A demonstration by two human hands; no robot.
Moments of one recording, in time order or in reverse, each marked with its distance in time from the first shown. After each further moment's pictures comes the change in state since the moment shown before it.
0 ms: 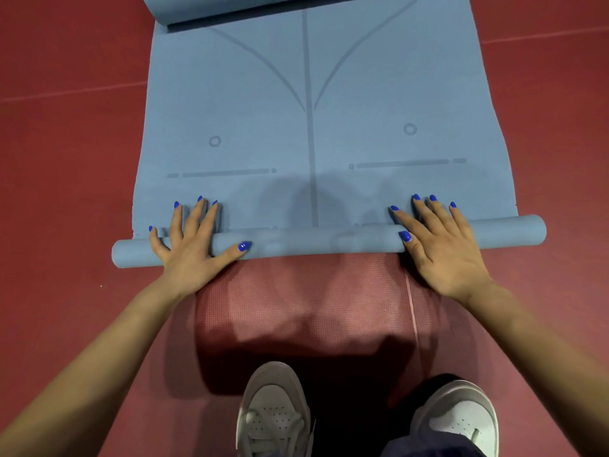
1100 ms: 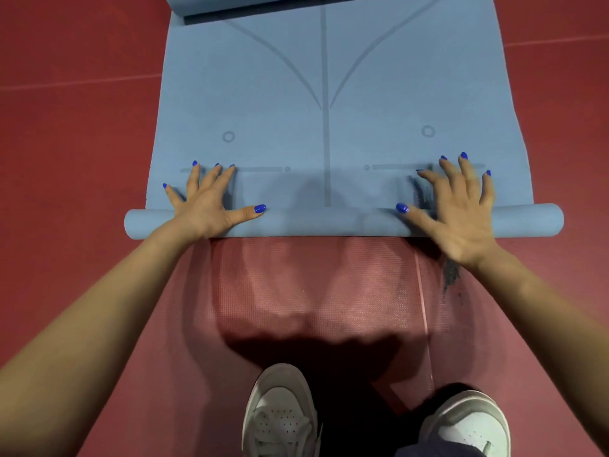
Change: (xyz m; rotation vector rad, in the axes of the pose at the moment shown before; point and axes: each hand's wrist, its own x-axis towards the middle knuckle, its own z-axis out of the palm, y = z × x) left_hand 0.059 0.020 -0.036 0.005 -0.146 -0.001; right_hand 0.048 -0.006 -0.020 0.141 0.129 0.128
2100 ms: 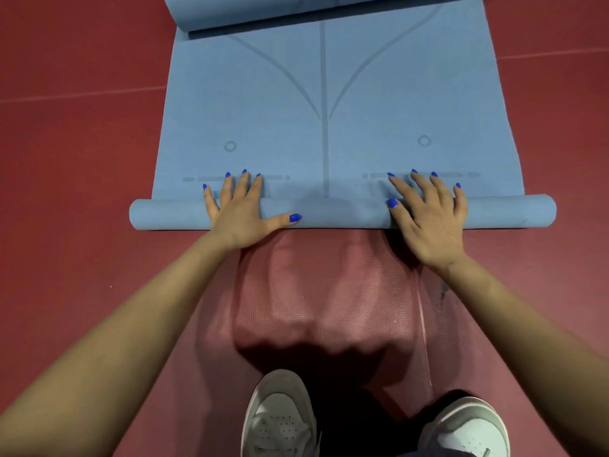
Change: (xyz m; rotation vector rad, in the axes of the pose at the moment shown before) left_hand -0.006 0.047 0.016 0.102 0.002 -0.001; right_hand 0.001 -0.025 0.020 0.024 0.096 0.006
